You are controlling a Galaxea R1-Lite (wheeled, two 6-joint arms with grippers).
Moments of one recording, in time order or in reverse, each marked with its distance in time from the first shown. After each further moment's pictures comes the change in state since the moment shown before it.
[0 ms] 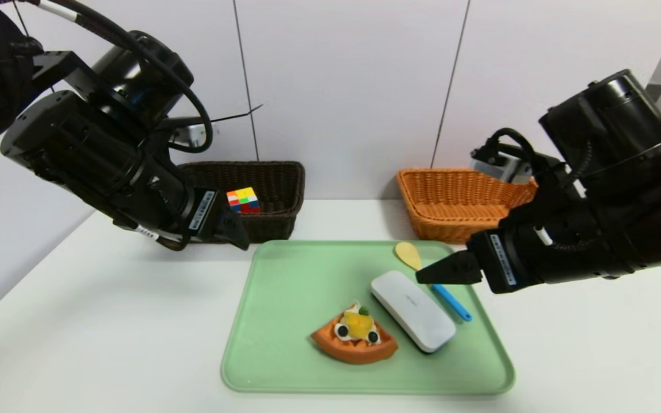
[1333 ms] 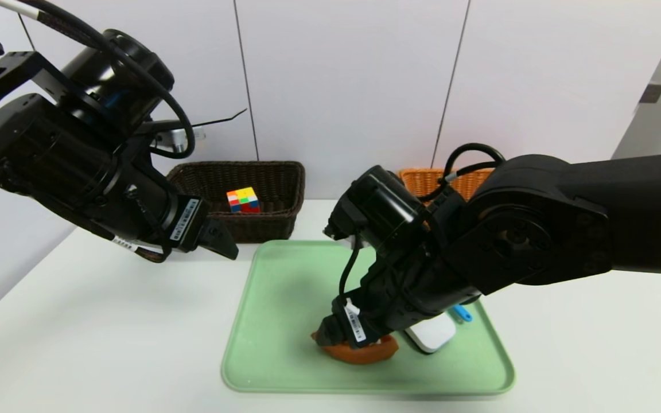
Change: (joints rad) left arm 0.003 -0.058 0.058 0.001 0.005 0.001; right arm 0.258 0.377 -0.235 0.096 -0.140 0.066
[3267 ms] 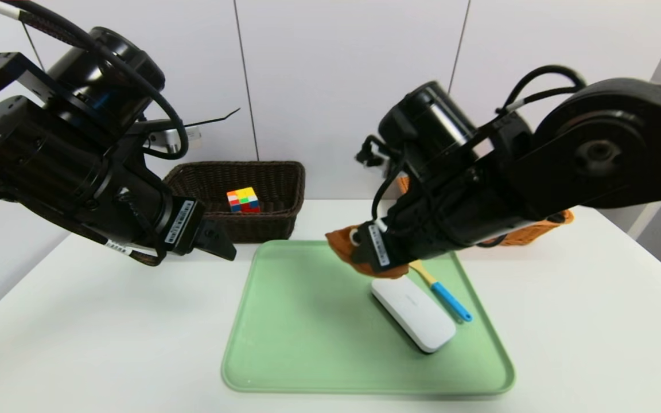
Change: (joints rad) left arm -0.003 -0.028 0.038 -0.030 -0.001 -0.001; right arm -0.132 -0.082 -0.151 0.014 -0.080 -0.059
